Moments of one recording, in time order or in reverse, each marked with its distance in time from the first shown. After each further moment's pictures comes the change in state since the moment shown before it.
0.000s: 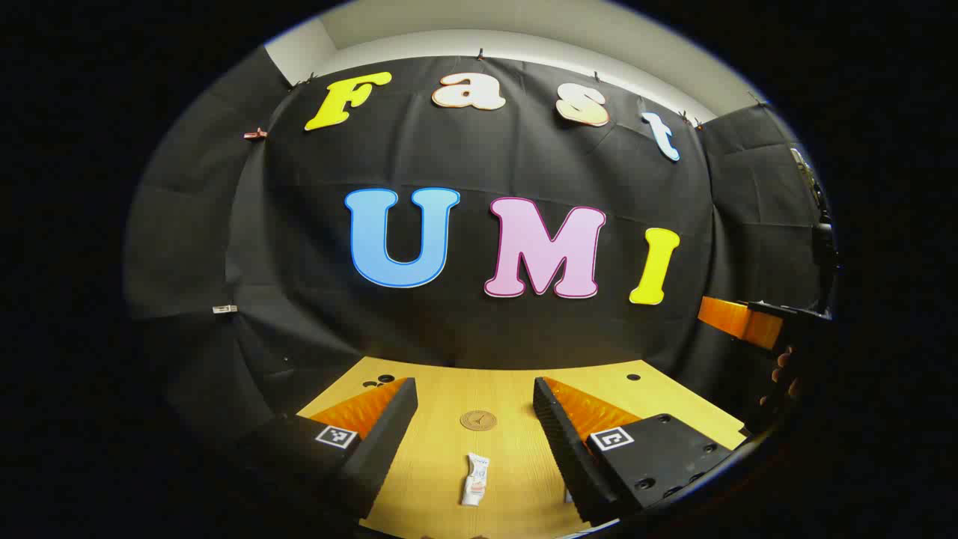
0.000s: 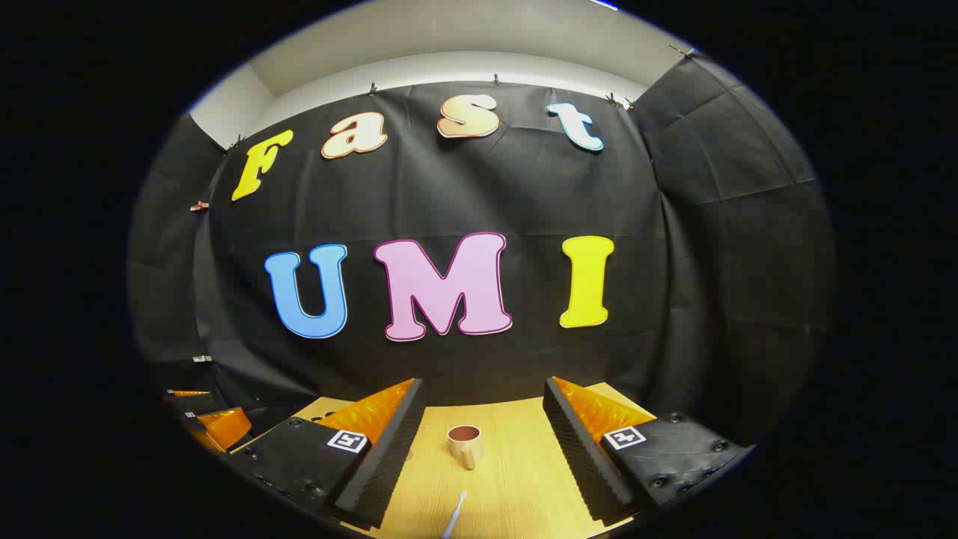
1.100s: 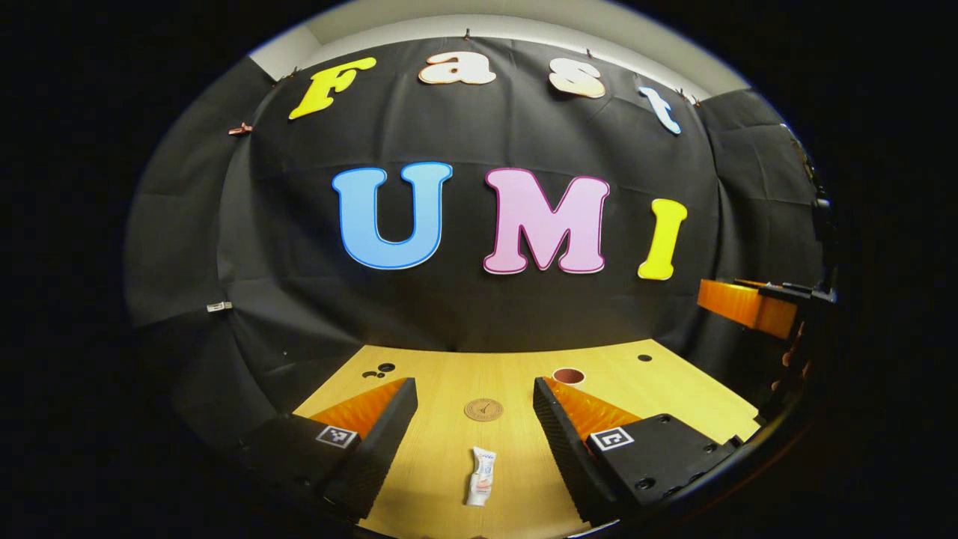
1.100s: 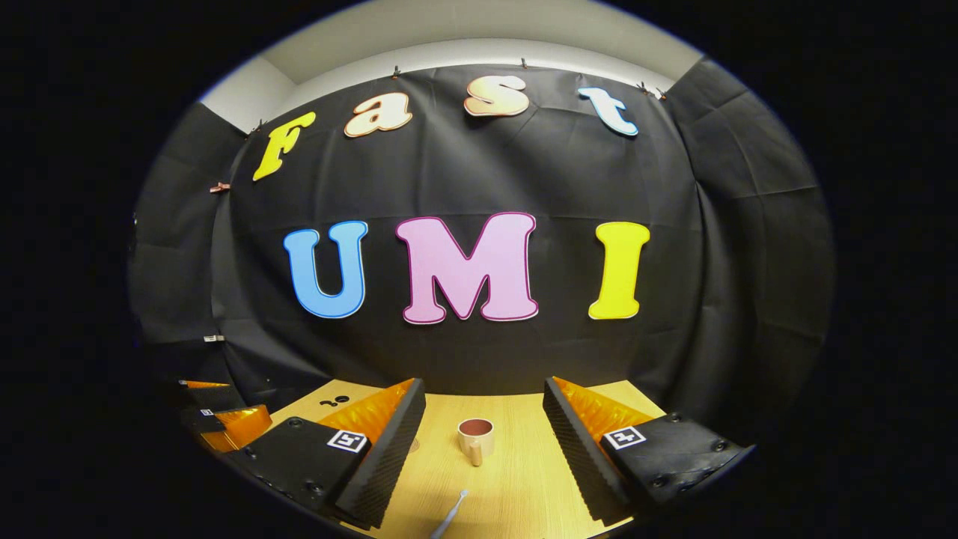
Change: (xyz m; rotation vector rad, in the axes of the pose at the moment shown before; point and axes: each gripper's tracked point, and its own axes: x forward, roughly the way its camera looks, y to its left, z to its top) left arm 0.037 -0.002 -0.035 0.050 0.103 0.007; right arm 0.031 0.012 -0.026 -0.043 0.058 0.113
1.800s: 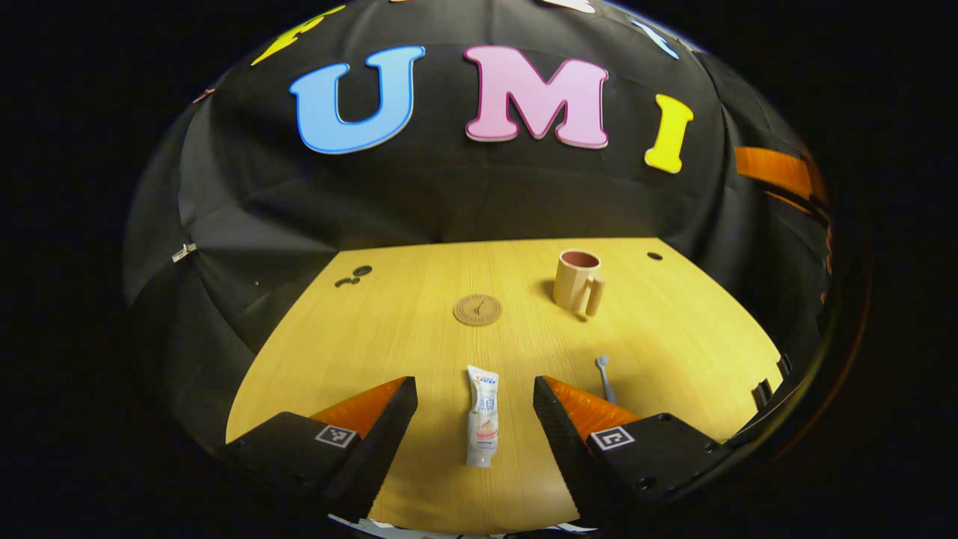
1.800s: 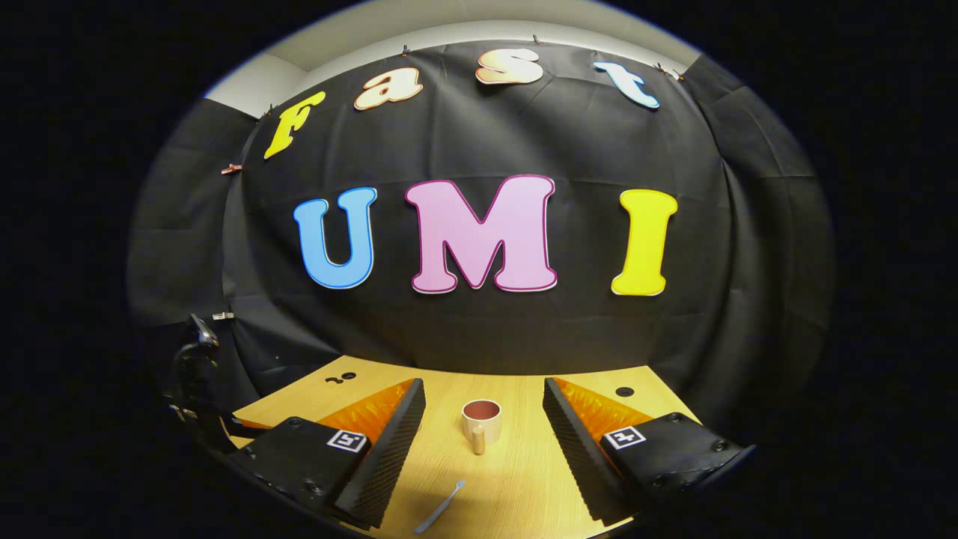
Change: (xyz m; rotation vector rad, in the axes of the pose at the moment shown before) left arm 0.062 -0.007 -0.163 0.053 0.425 -0.038; right arm 0.037 -0.005 -0.056 -0.012 0.114 0.098
